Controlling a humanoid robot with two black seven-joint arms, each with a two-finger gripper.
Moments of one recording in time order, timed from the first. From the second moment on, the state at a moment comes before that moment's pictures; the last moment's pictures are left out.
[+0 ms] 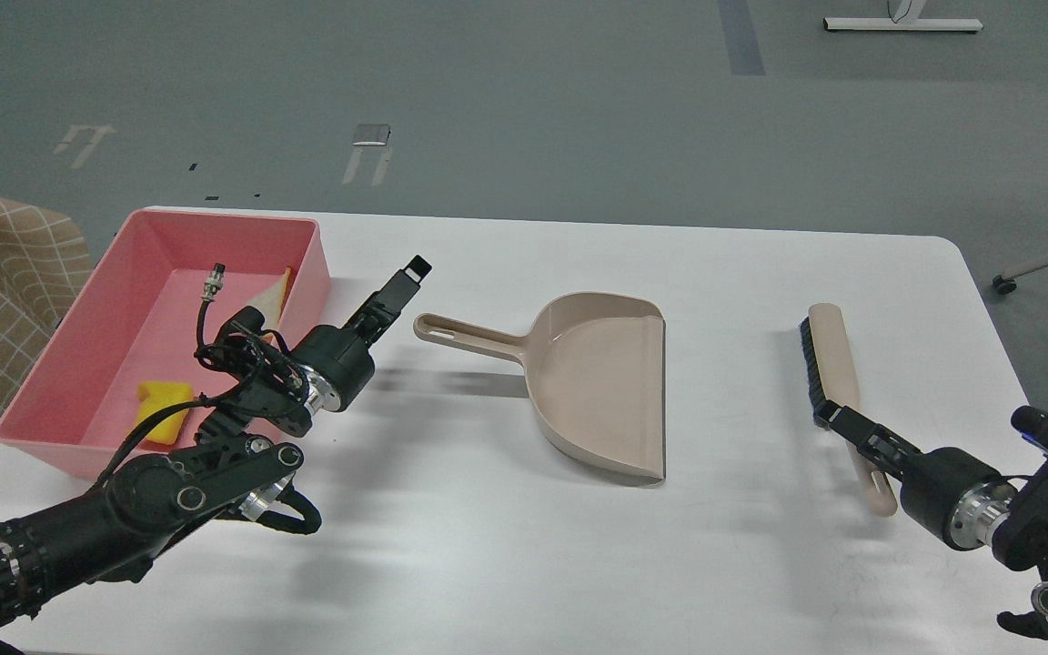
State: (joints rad) left arm -0.58 0.39 -0.37 -1.03 0.93 0.40 -0.41; right arm -0.09 -0.29 1.48 1.49 -1.90 0.49 -0.04
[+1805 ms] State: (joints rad) left arm -0.81 0.36 -0.48 -1.13 0.77 0.38 -0.40; right arm 0.31 -0.46 1.72 1.49 -1.52 0.49 -0.03
